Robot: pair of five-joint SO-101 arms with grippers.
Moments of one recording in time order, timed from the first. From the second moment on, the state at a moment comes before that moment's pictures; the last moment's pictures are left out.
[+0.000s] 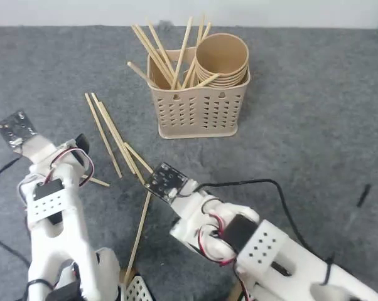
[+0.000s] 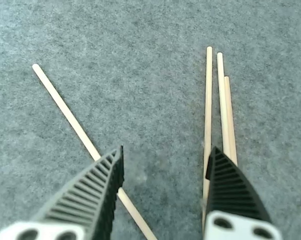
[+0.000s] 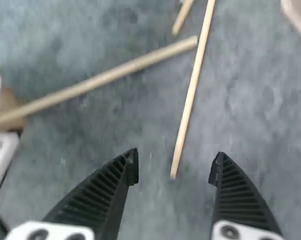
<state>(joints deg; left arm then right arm) -31.1 -32.2 66.4 24.7 16.9 -57.5 -48.4 61.4 53.4 2.1</state>
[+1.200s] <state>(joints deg) -31.1 -32.2 66.4 24.7 16.9 -46.4 4.5 40.9 25.6 2.7</state>
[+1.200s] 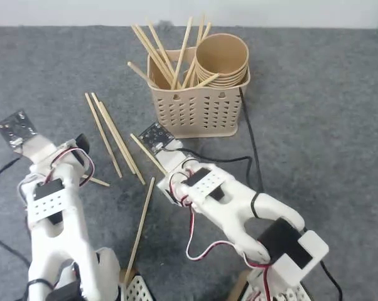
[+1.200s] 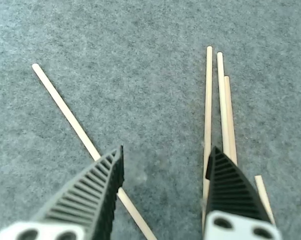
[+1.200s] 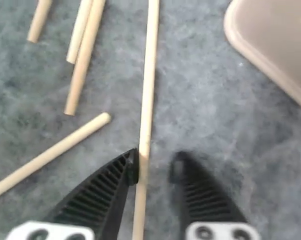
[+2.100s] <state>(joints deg) -31.1 -32.2 66.4 24.5 16.9 -54.4 -54.4 41.8 72.7 2.7</state>
